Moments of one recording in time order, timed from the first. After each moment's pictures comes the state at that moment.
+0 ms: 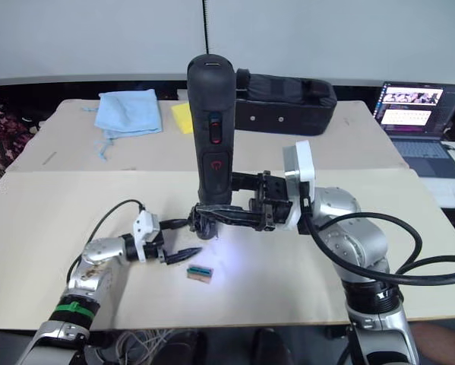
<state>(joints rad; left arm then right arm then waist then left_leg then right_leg) -0.38 0.42 -0.06 0.42 -0.25 -0.13 -1.16 -0.55 -0.47 0.03 -0.35 0.77 0.41 1.07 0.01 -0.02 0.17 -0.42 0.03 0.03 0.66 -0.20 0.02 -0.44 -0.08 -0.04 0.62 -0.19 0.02</state>
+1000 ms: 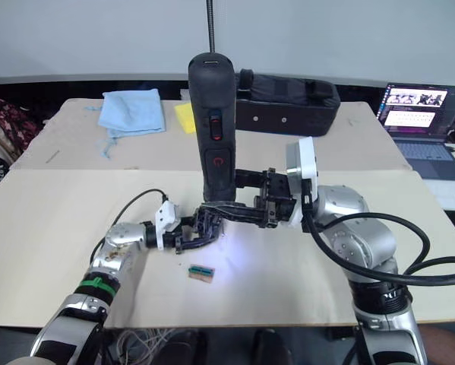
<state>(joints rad) -0.56 0.35 -0.11 0.65 -0.20 -0.22 -1.27 -0.55 -0.52 0.03 -0.37 0.77 0.41 1.04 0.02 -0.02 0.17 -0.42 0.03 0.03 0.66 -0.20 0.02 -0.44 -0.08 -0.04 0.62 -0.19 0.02</state>
